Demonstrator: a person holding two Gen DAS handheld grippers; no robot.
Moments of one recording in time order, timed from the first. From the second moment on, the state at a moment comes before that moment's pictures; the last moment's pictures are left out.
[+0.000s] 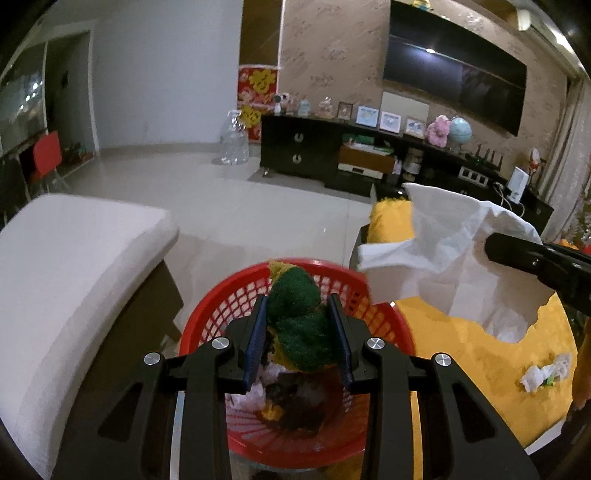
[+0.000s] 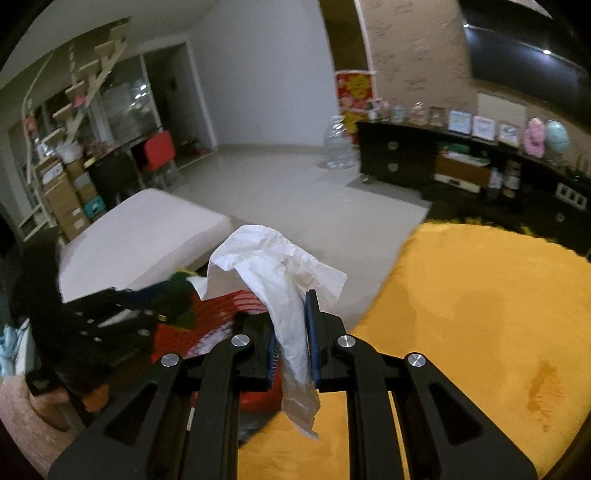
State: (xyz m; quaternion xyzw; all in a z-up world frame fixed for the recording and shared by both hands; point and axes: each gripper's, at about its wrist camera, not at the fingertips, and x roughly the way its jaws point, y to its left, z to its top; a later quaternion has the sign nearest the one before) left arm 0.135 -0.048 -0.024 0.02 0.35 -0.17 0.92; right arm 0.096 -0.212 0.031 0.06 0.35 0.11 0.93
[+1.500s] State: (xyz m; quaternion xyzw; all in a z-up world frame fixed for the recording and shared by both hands) left arm 0.127 -0.046 -0.036 0.01 0.34 -0.17 0.93; right arm 0.081 -0.258 -0.010 0.11 0.36 0.03 0.92
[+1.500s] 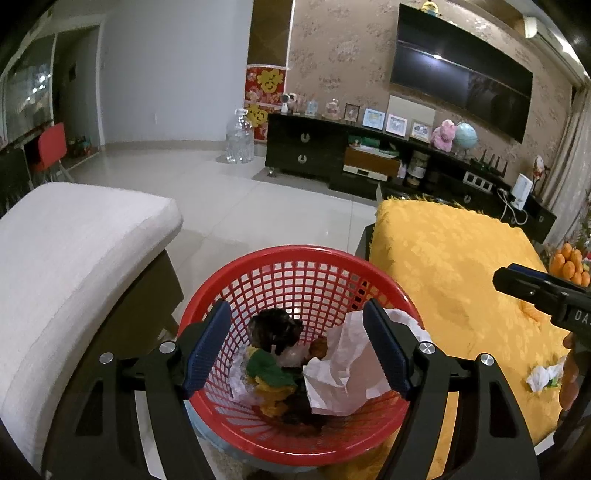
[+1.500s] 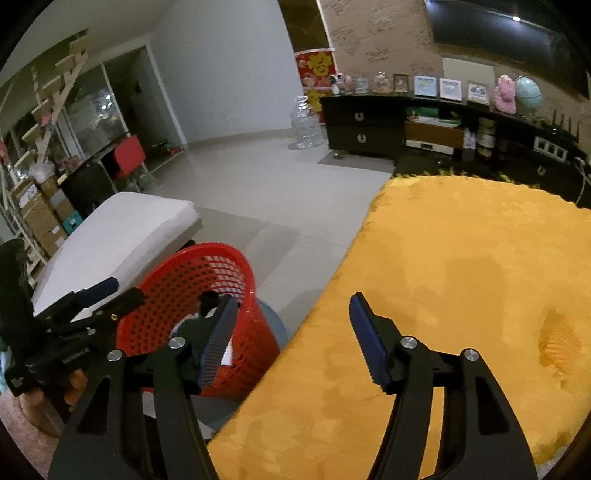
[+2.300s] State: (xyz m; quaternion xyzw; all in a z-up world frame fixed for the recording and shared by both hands) left arm 0.060 -0.184 -0.049 0.11 0.33 -0.31 0.89; right arm -0.052 -0.457 -0.039 0.12 0.33 -0.24 0.90
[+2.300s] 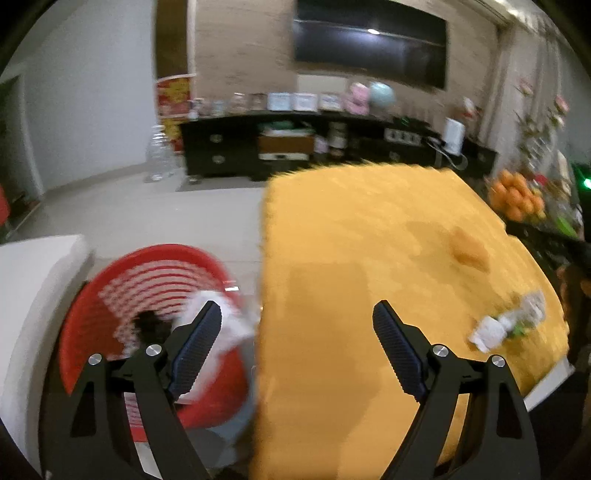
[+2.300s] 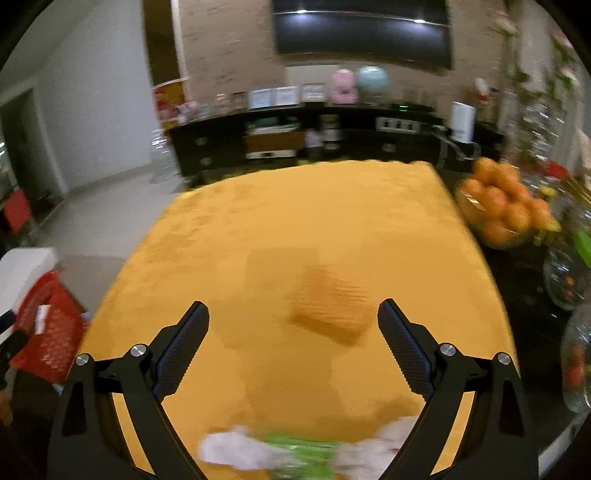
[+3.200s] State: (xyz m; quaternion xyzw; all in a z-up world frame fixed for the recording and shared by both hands) left arm -0.025 -0.365 -0.126 0.25 0.36 -0.51 0.74; right arm -0.100 -0.514 -0.059 0.24 0.32 -0.28 0.87
